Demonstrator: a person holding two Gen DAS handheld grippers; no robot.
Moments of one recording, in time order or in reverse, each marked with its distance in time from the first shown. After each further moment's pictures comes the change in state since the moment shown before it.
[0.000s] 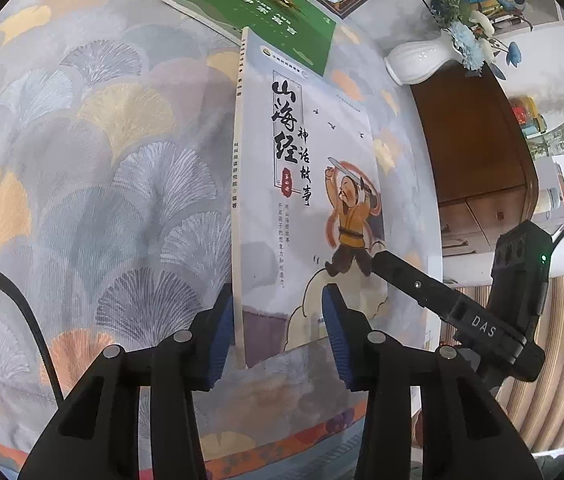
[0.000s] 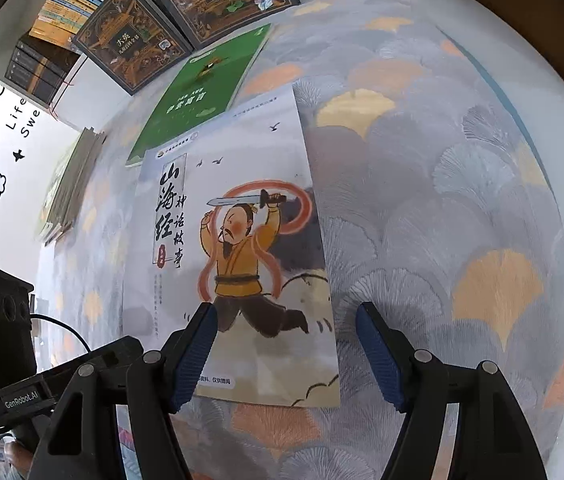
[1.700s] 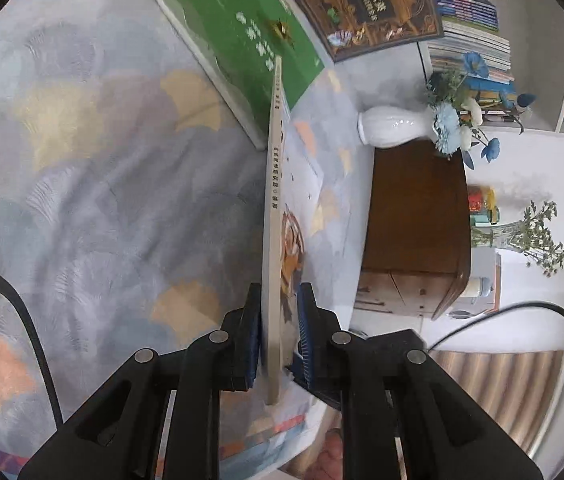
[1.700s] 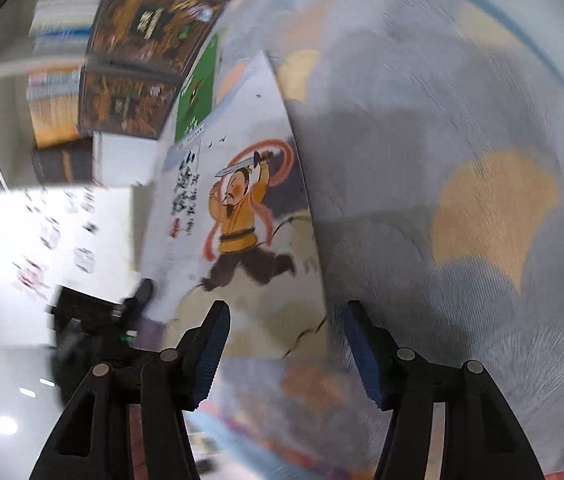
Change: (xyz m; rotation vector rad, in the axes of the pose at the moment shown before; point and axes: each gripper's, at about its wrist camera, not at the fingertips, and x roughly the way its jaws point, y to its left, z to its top) left arm 0.004 -0.013 0.027 -0.302 -0.045 -0.298; right arm 0.005 -0.077 -0.014 0.400 0.128 0.467
